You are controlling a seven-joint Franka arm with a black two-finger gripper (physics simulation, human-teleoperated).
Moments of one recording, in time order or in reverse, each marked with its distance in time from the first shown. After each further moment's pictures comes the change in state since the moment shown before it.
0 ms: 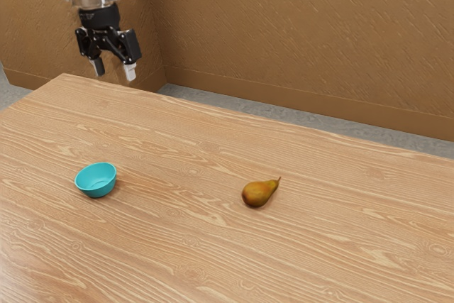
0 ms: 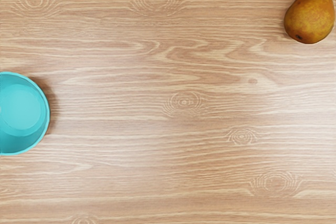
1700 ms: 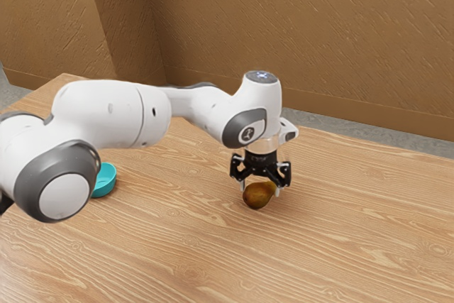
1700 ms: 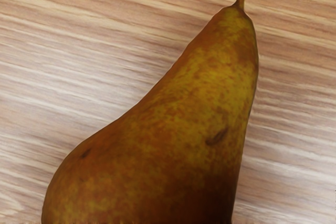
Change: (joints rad) arm -0.411 0.637 0.012 0.035 0.093 0.641 -0.683
